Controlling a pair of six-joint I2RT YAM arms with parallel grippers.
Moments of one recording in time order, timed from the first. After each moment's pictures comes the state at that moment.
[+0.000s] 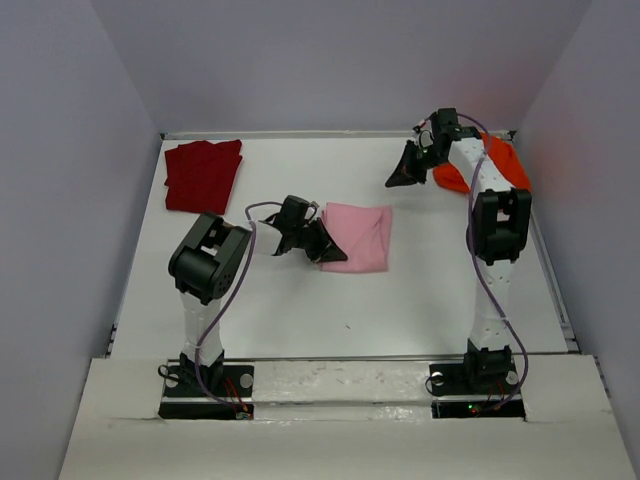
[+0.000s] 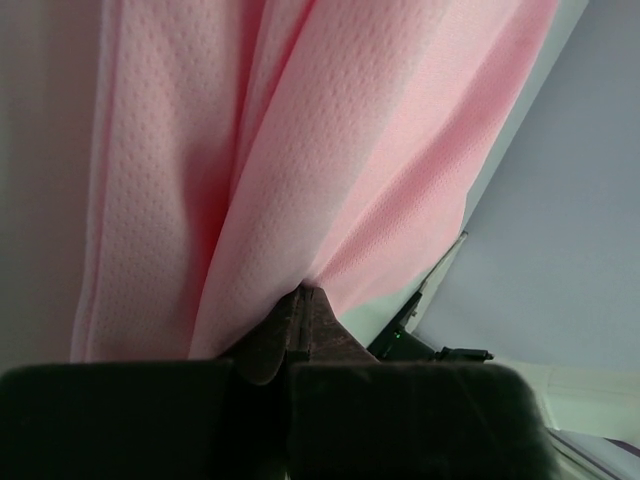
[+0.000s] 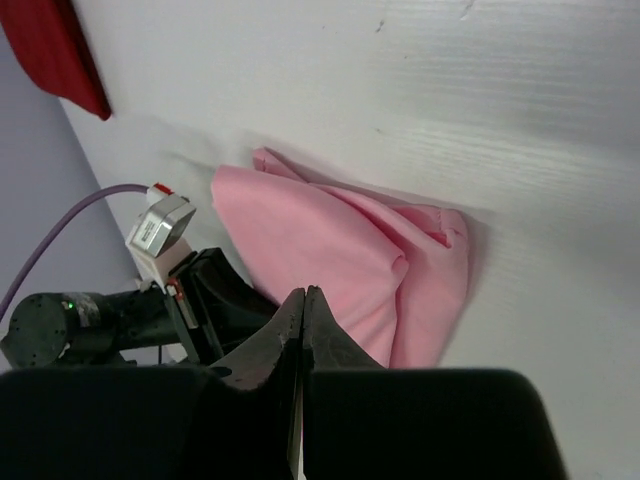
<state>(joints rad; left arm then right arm) -0.52 1.98 1.00 0.15 0.61 -1.07 0.09 2.31 2.11 -0.91 -0.67 0.43</state>
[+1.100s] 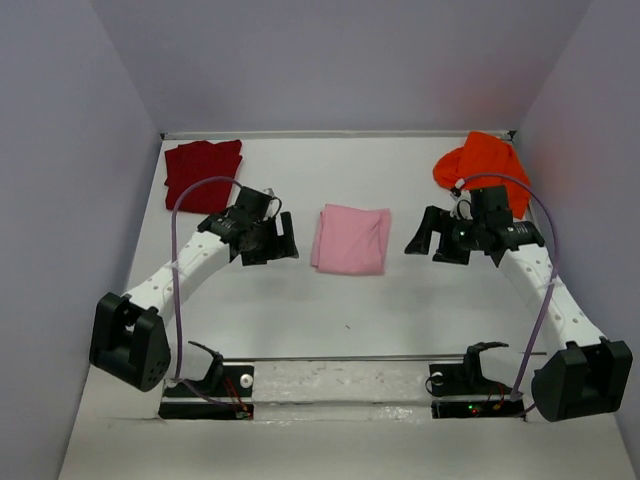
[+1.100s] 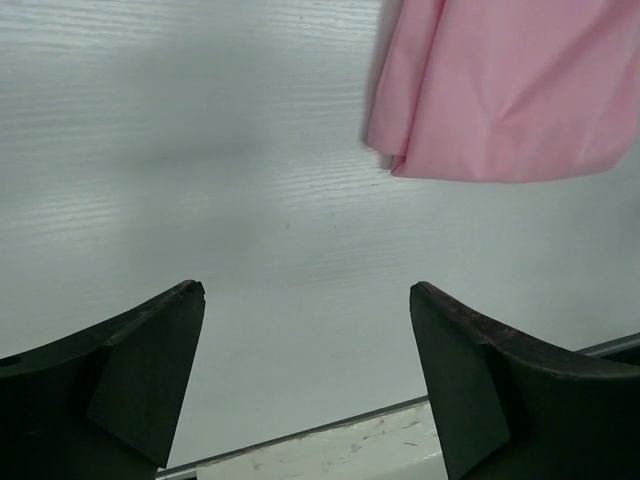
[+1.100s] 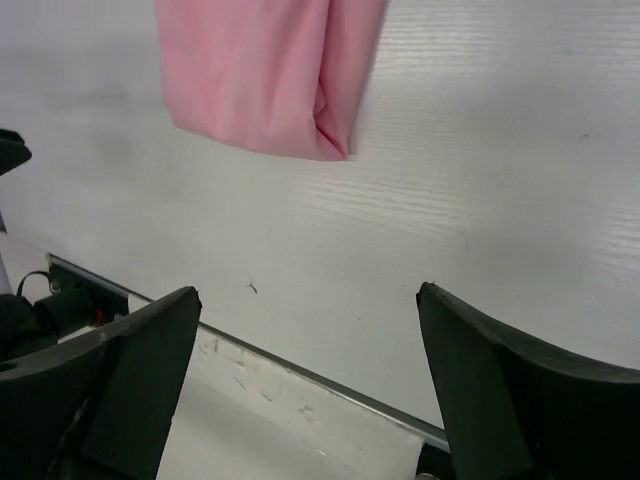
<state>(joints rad) -0.45 1.35 1.00 -0.65 0.10 -0.57 0.12 1.14 0.97 -0.76 -0.47 0.38</state>
